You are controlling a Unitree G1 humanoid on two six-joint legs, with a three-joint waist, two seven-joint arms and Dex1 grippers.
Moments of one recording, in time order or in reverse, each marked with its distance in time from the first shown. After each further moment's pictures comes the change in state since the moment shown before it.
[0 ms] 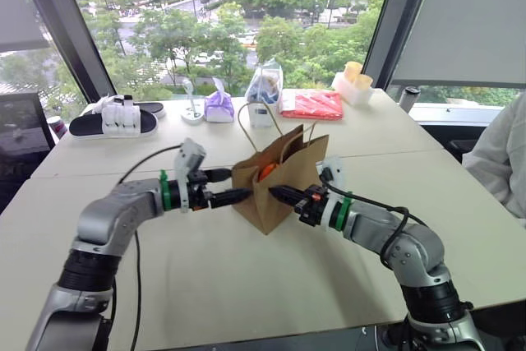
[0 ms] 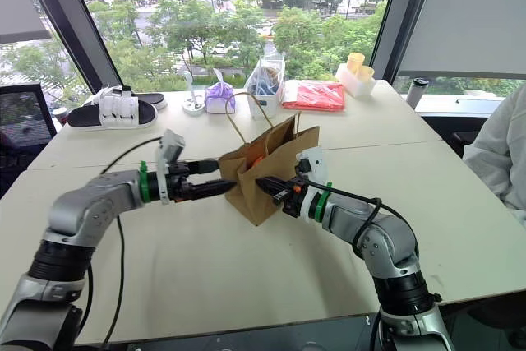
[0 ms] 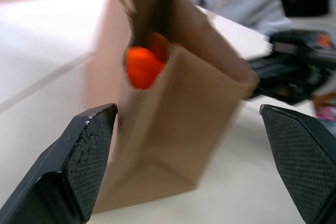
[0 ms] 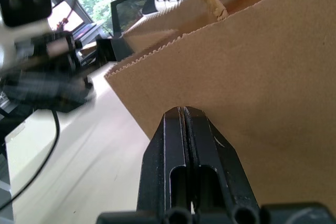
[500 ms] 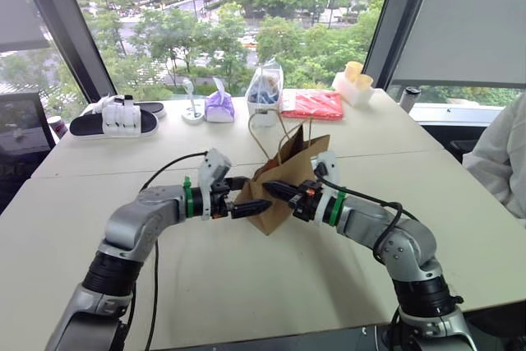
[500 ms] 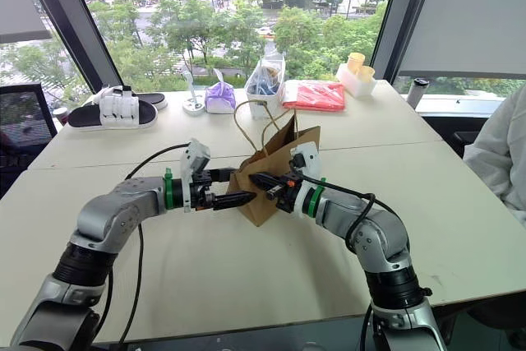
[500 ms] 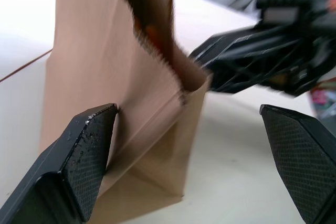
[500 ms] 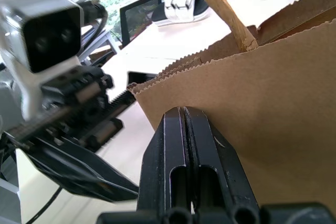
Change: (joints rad) left arm 0.003 -0.093 -0.076 -0.021 0.118 -0.037 0.095; right arm -0.022 0.037 -0.002 0.000 -0.002 0.011 0.002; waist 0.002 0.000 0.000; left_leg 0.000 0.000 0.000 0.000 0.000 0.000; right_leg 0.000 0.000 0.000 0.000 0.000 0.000
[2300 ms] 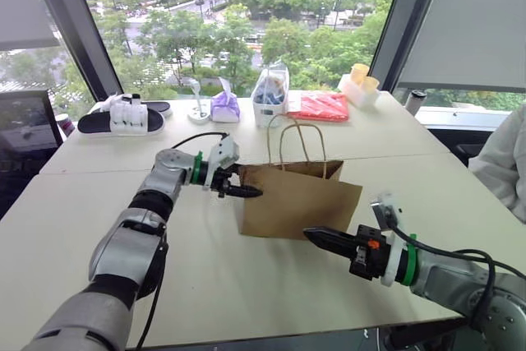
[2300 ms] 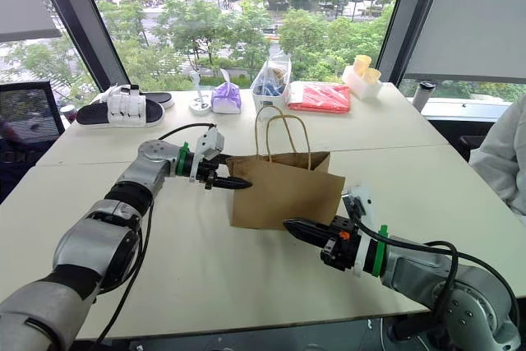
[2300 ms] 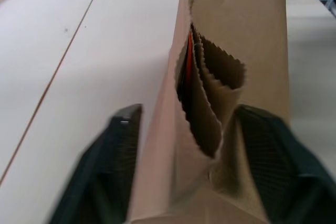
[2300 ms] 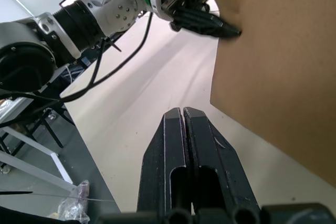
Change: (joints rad) left arm -0.511 -0.098 -0.025 1.114 0.390 -0.823 -0.571; right arm 0.423 -0.337 -0.227 -0.373 0.374 0.066 0.072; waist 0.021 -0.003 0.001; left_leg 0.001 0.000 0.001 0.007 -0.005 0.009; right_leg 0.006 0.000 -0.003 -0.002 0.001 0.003
